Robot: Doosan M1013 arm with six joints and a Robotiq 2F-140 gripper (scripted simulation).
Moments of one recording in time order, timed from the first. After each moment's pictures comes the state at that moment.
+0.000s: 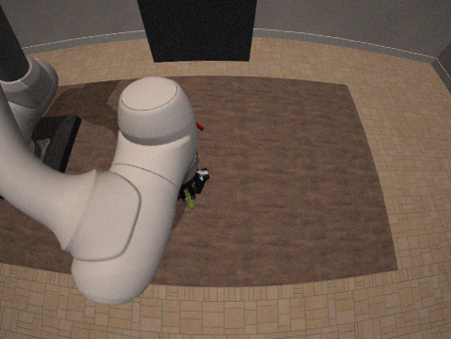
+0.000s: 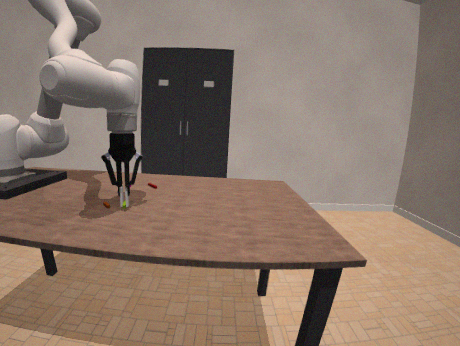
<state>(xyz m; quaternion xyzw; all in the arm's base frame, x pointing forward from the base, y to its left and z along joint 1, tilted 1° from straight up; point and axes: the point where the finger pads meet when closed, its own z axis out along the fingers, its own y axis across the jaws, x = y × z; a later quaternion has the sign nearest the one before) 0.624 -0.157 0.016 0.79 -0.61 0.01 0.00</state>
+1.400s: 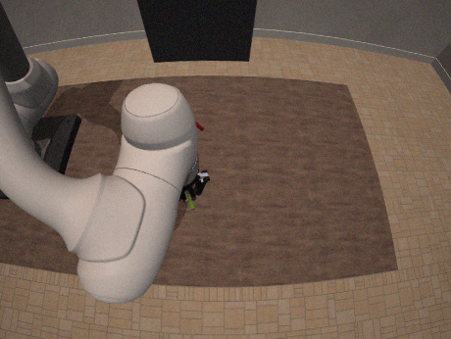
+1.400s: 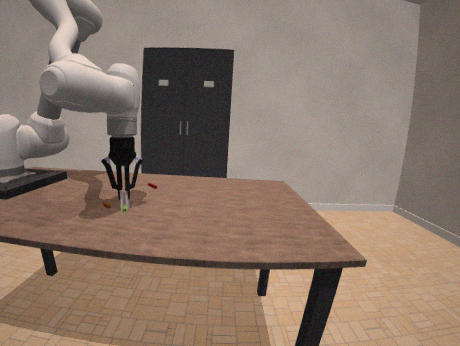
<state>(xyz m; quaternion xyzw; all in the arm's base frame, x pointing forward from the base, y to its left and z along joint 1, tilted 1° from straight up) 0.625 -0.157 0.004 0.79 -0.61 0.01 0.00</state>
